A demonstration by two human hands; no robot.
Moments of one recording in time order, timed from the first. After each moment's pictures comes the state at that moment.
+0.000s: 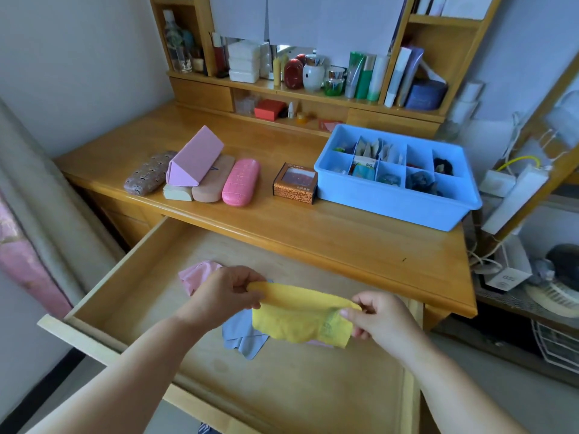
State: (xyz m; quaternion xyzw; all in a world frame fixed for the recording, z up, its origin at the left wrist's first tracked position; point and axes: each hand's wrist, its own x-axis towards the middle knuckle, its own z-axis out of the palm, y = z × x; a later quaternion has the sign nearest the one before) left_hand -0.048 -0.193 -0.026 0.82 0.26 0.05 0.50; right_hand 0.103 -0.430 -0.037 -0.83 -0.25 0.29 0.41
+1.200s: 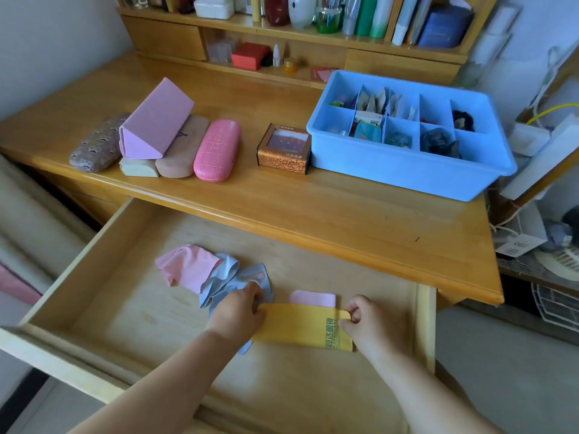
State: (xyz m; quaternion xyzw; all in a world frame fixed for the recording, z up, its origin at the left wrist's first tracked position) left_hand -0.010 -0.201 -0.160 0.91 0.32 -0.07 0.27; right_hand 0.114 -0.414 -0.156 -0.93 -0.13 0.25 0.26
